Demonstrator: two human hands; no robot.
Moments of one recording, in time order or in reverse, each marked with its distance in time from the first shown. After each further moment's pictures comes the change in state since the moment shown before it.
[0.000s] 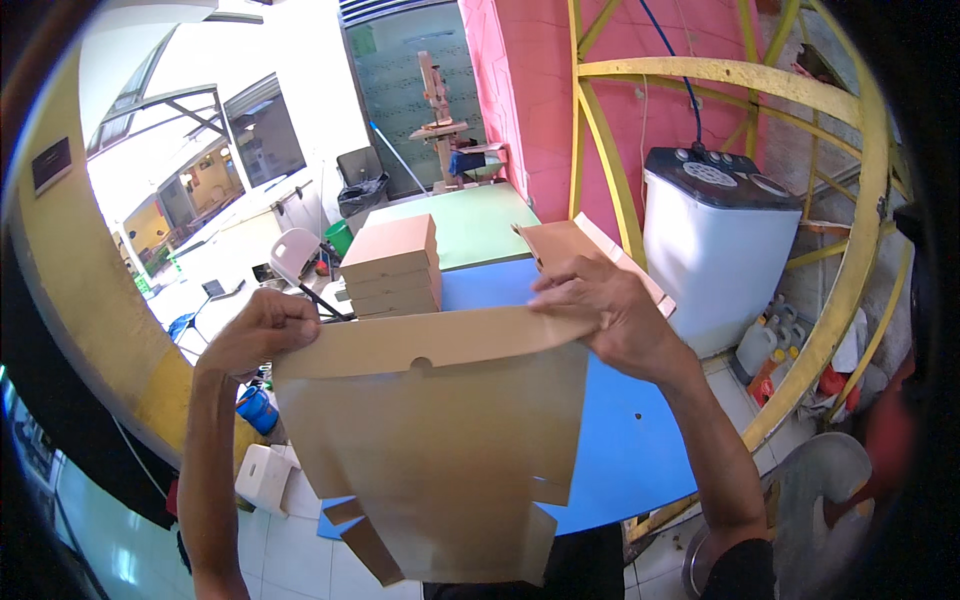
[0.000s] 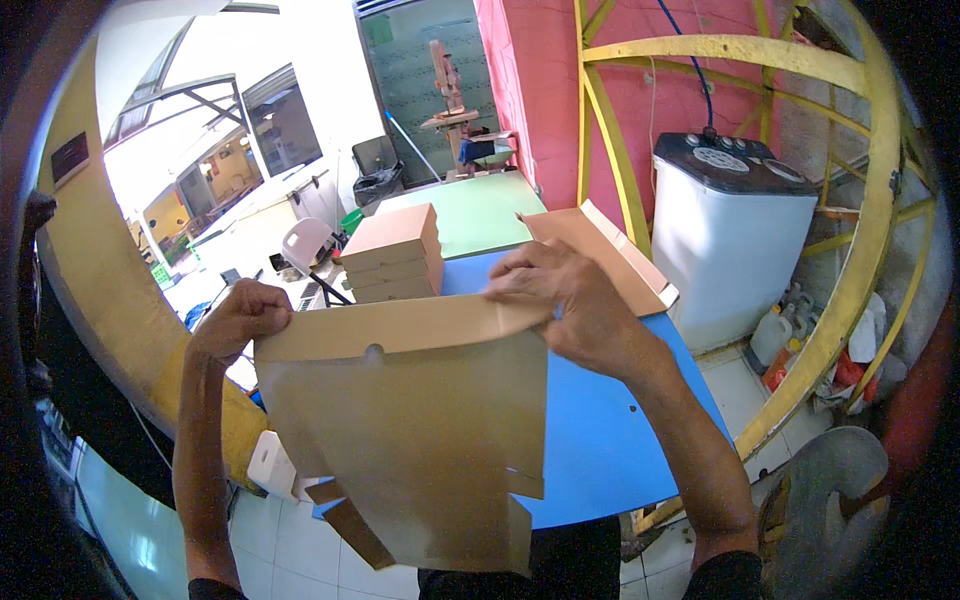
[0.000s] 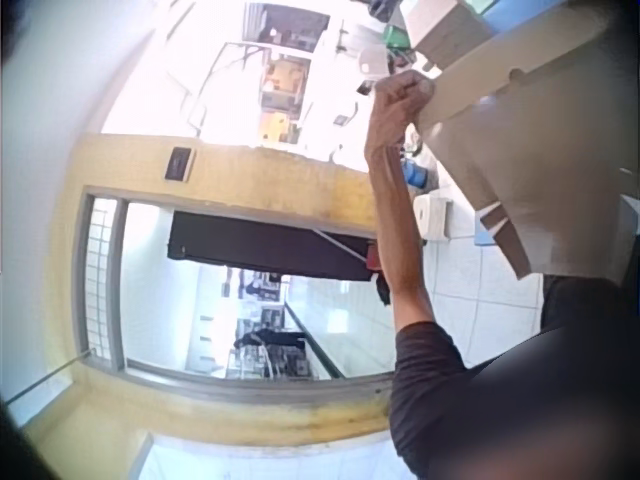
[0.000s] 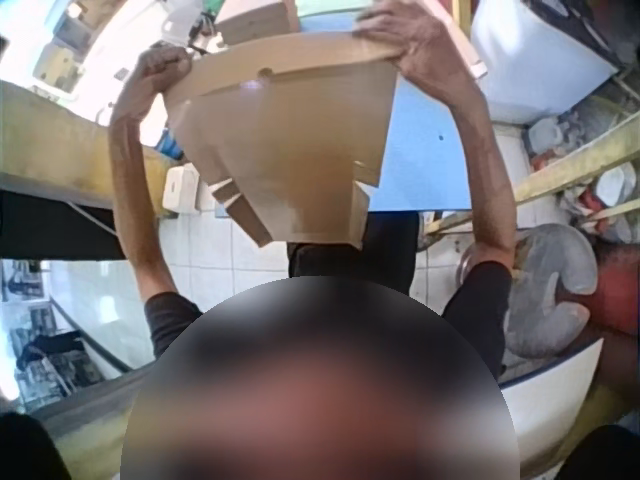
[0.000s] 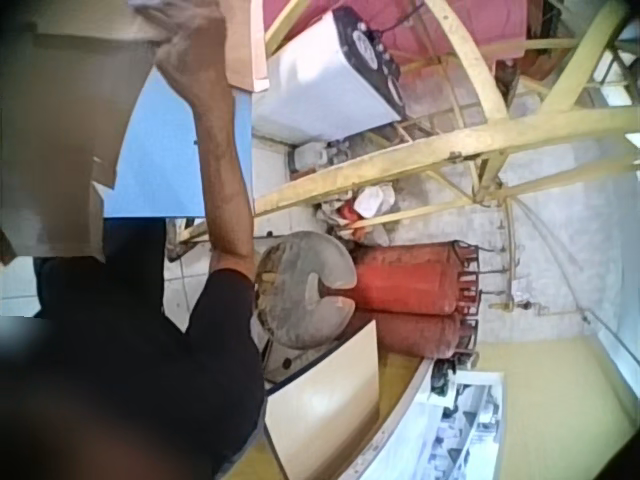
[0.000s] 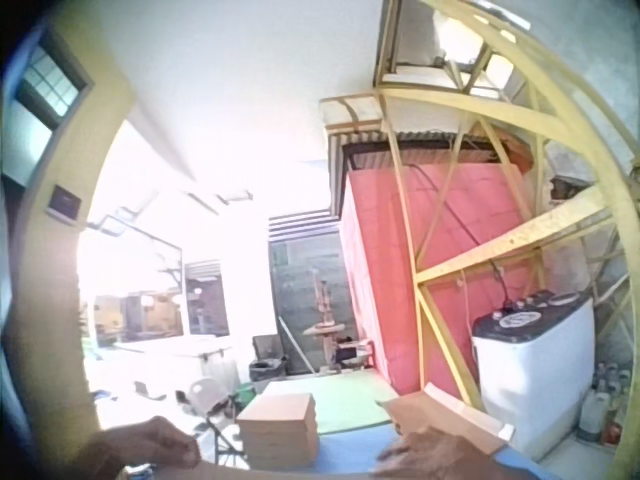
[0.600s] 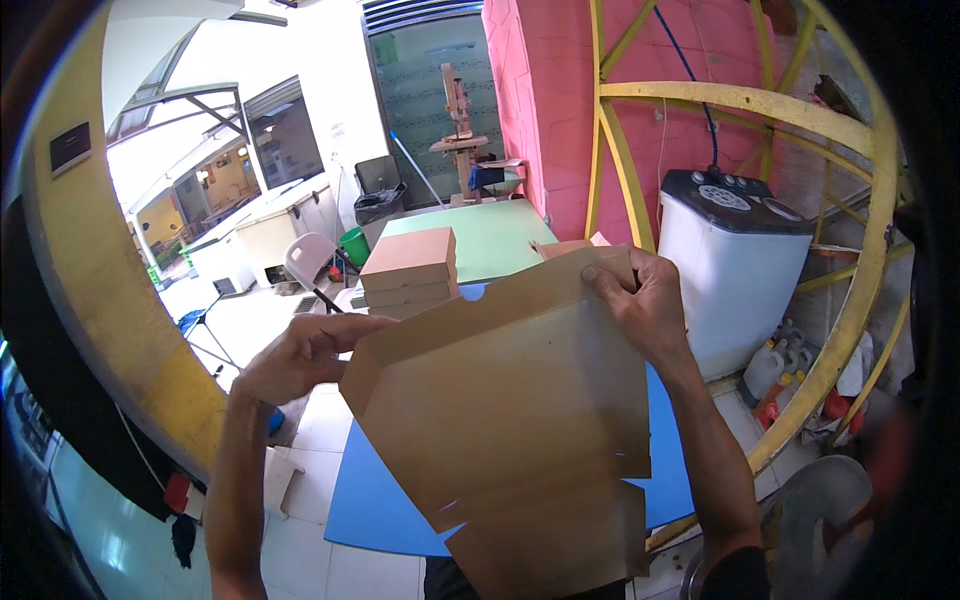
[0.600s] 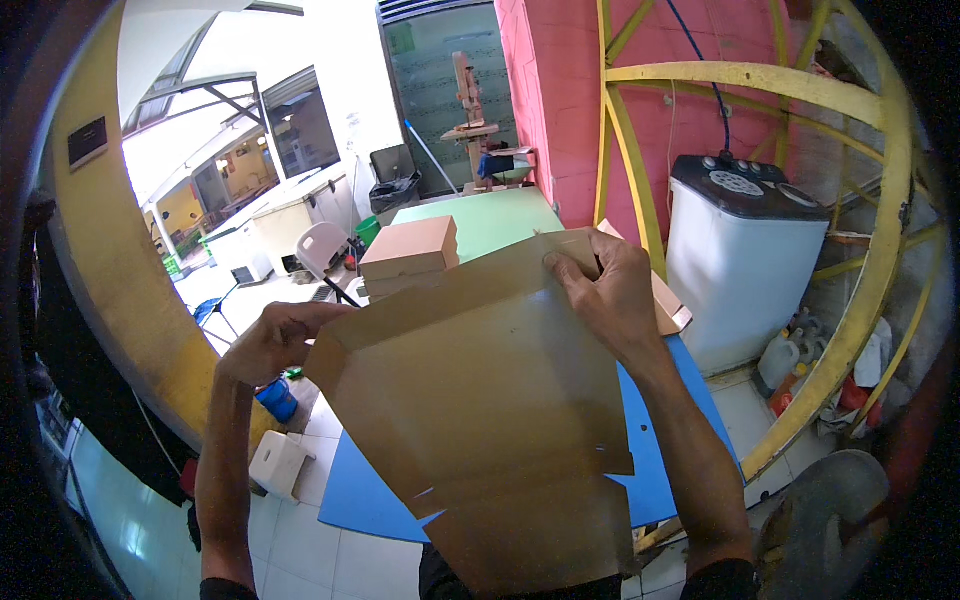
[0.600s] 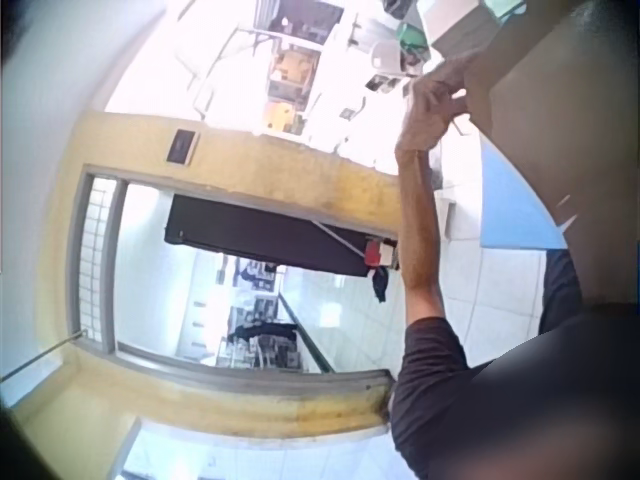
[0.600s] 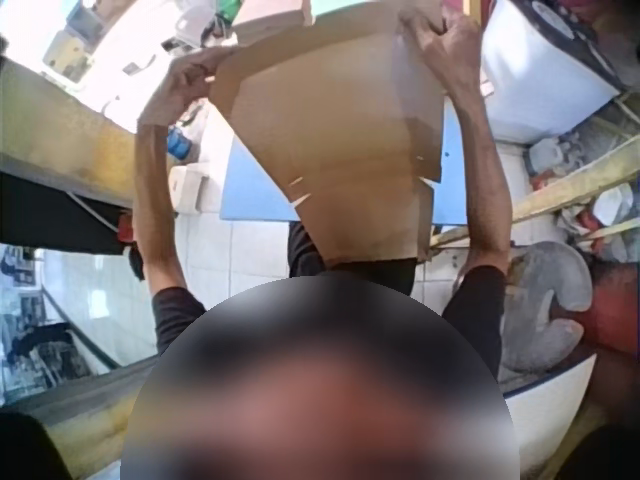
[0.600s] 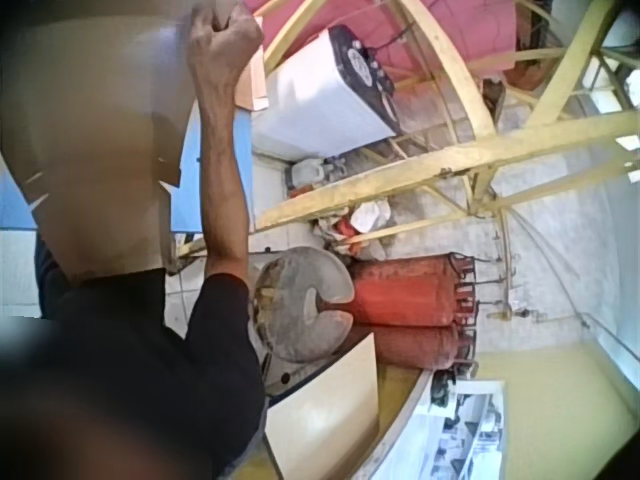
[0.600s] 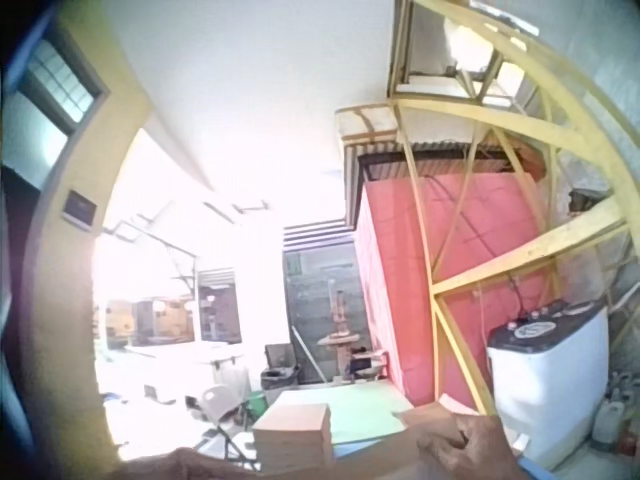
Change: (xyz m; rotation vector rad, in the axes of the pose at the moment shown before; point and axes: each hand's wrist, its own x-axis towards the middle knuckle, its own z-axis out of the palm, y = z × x) left_hand -0.003 0.007 0.027 -0.107 -0.068 0.225; right_hand 0.017 0.018 0.013 0.217 0.389 0.487
